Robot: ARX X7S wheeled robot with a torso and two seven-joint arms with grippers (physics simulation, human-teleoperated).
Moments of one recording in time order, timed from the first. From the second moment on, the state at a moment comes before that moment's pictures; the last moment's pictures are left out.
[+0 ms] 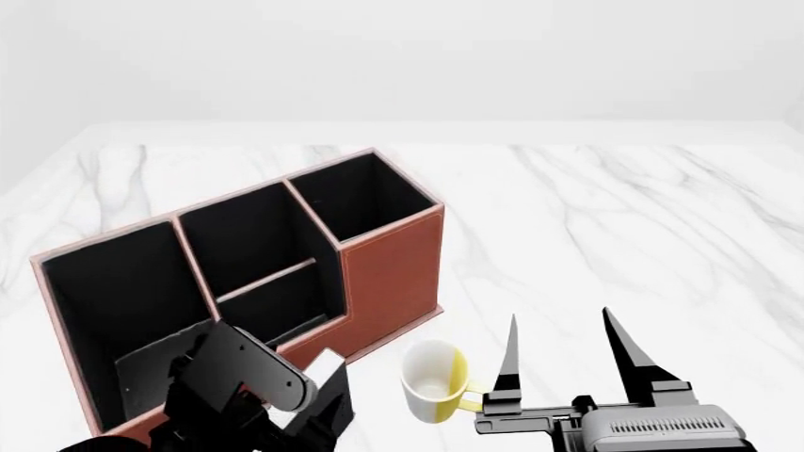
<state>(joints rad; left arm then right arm) -0.30 -0.57 0.10 0.79 -0.82 -1.35 -0.05 -0.19 0.22 -0.19 -0.51 -0.04 0.02 0.24</state>
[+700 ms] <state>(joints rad) -0.39 -0.52 0.23 0.54 -0.79 -1.42 -0.08 -0.18 0.24 -0.21 -0.50 -0.04 0.03 0.26</state>
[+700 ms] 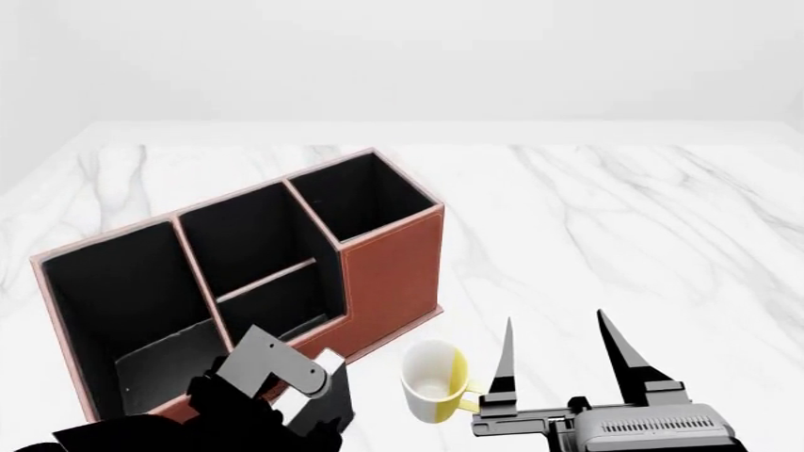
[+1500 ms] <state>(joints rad) -0.38 -0.58 0.33 0.60 -0.79 -1.31 -0.07 -0.17 0.27 -0.24 -0.50 -0.03 0.03 0.29</state>
